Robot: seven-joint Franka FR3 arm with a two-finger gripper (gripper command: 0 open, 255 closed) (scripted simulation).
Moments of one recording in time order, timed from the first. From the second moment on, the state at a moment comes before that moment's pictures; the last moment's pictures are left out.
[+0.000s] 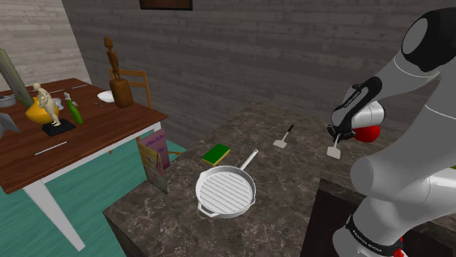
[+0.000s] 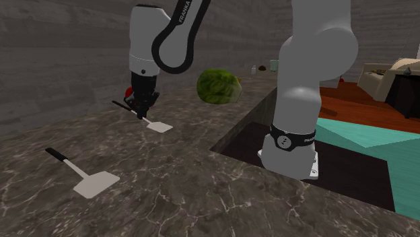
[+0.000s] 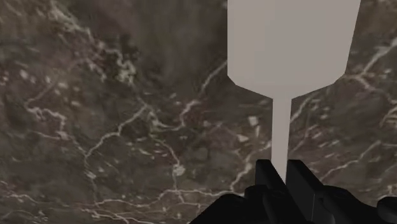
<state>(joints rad) -1.01 0.02 -0.10 -2.60 -0.38 2.91 0.61</state>
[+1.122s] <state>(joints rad) -1.02 0.01 -0.10 -2.62 -0.40 2.92 0.63</state>
